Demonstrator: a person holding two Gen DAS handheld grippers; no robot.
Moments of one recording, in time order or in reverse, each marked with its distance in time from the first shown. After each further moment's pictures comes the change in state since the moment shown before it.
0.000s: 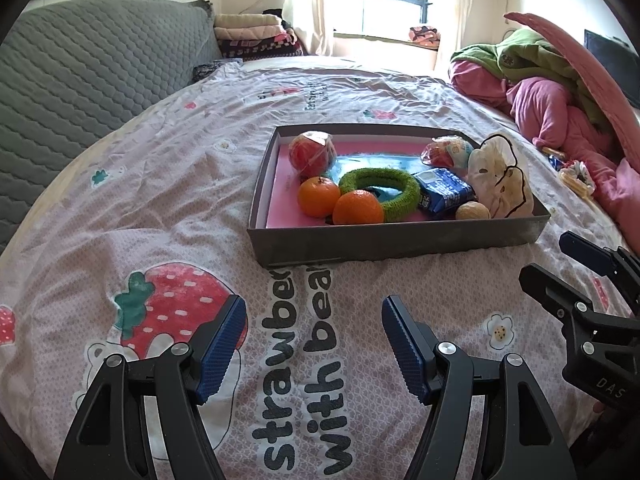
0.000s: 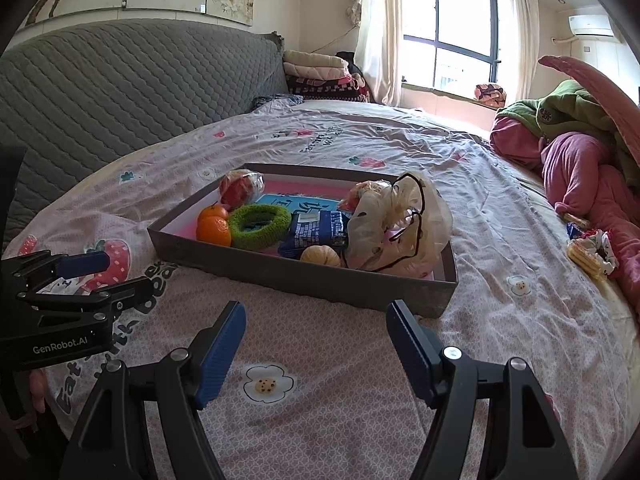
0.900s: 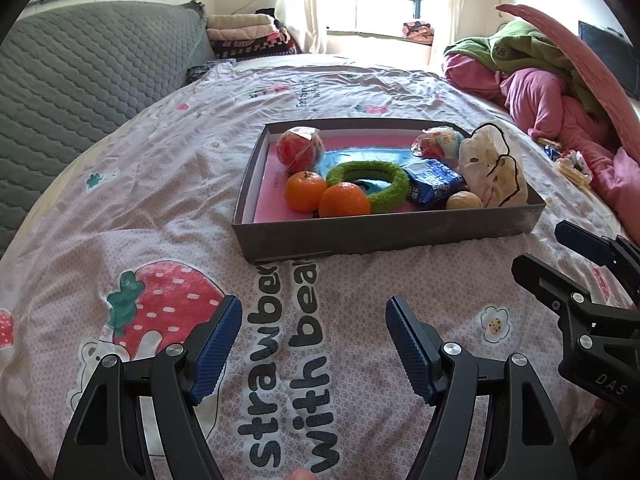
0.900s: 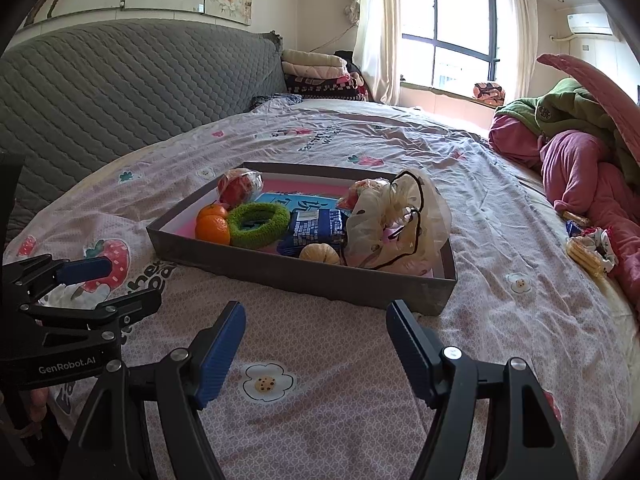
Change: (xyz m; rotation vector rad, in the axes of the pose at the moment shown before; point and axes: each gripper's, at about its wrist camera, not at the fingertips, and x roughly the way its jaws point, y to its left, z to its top) left arm 0.003 -0.011 -0.003 0.028 0.007 0.003; right arm 0.001 -0.001 0.000 0.003 0.005 0.001
